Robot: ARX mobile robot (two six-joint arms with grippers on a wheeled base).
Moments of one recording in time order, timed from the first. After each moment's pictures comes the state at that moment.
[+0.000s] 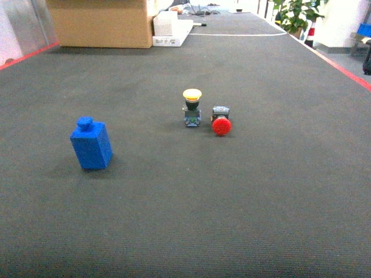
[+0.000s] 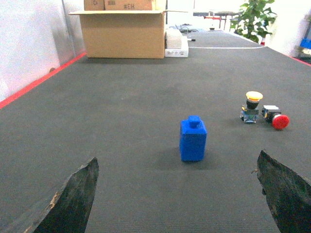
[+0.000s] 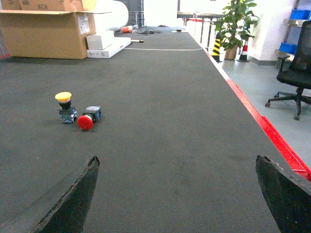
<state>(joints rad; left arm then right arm) 0.00 0.01 0.01 0.00 0.00 0.00 0.00 0.01 0.01 0.00 0.00 0.00</state>
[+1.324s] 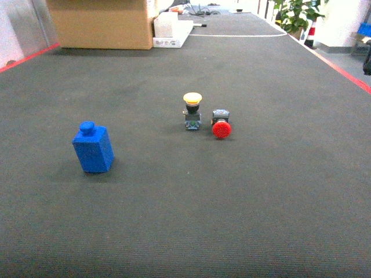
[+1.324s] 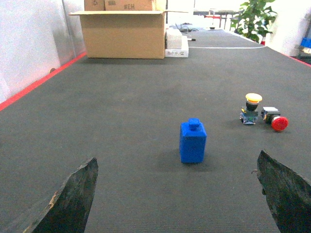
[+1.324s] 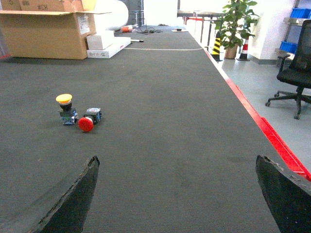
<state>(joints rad) 0.00 0.01 0.01 0.00 0.00 0.00 0.00 0.01 0.01 -0.01 0.00 0.00</state>
